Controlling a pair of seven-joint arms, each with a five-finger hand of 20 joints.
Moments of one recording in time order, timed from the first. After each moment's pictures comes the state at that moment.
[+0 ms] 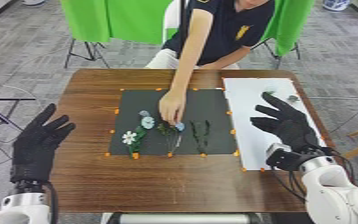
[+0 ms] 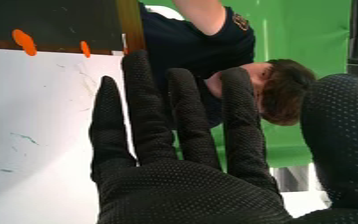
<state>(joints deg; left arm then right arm) 134.4 -49.5 -94.7 -125.0 30.9 22.7 31.3 -116.4 -61.0 94.3 -121.3 -53.9 8.2 7.3</state>
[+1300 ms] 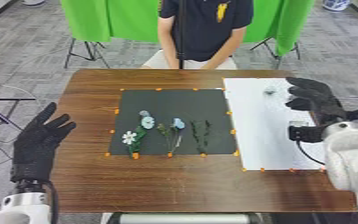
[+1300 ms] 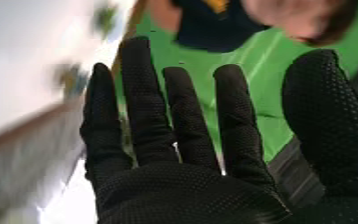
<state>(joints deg) 134.3 -48.9 -94.2 -125.2 31.0 22.8 32.0 -100.5 -44.7 89.2 -110.4 -80.7 15.9 20.4</state>
